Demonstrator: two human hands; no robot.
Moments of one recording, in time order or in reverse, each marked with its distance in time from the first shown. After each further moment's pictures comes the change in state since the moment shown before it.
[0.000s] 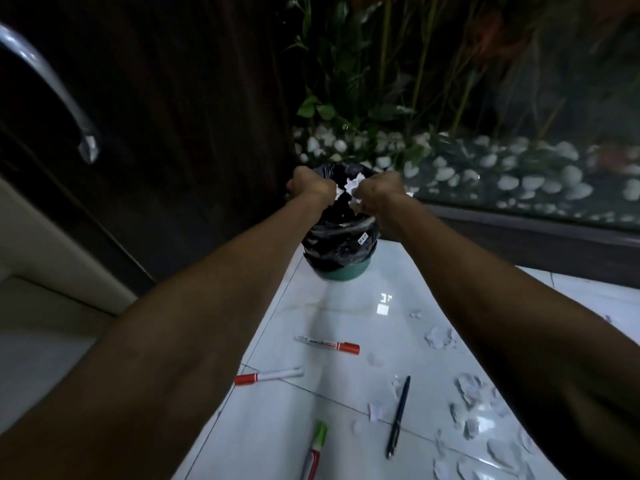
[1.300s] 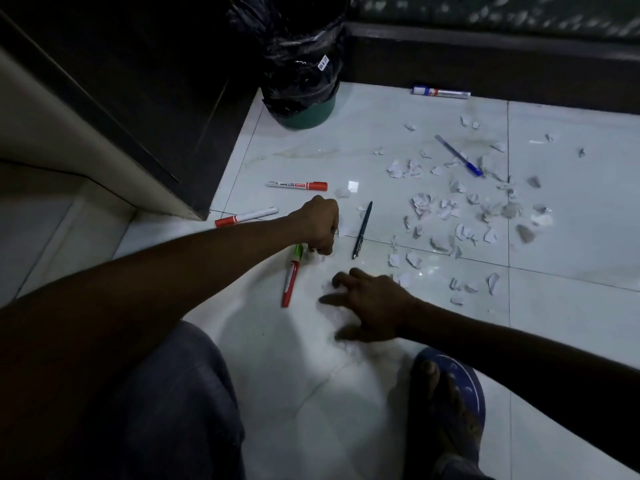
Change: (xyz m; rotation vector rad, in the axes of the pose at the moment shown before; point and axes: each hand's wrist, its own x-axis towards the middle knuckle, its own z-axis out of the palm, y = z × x) left_hand -0.226 -0.196 0.026 0.885 -0.926 0.385; right_hand -0.329 0.282 -0.101 -1.323 -0.887 -0.579
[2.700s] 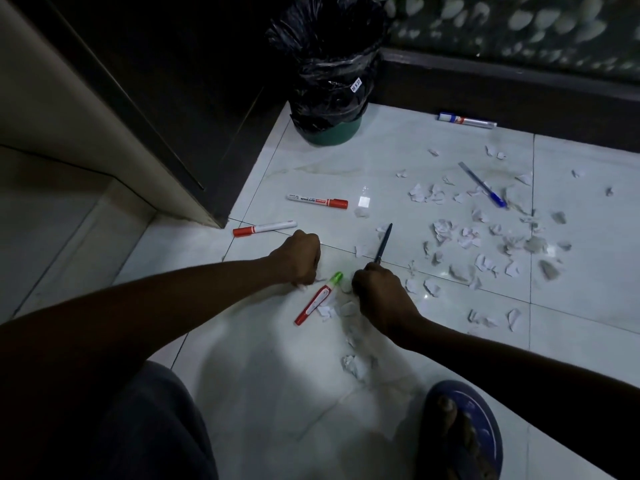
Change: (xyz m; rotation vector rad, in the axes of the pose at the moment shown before) left_hand -0.012 -0.074 0.032 -0.045 0.049 -0.016; right_hand 0.046 0.006 0.000 0.281 0.310 0.441
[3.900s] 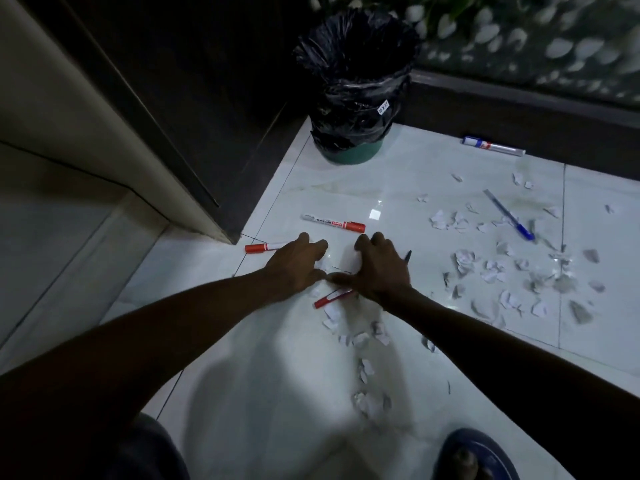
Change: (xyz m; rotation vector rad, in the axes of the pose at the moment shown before) left_hand 0.008 -0.038 -0.008 -0.006 0.234 0.052; right_hand 0.098 -0.018 -0.023 -0.030 0.036 0.101
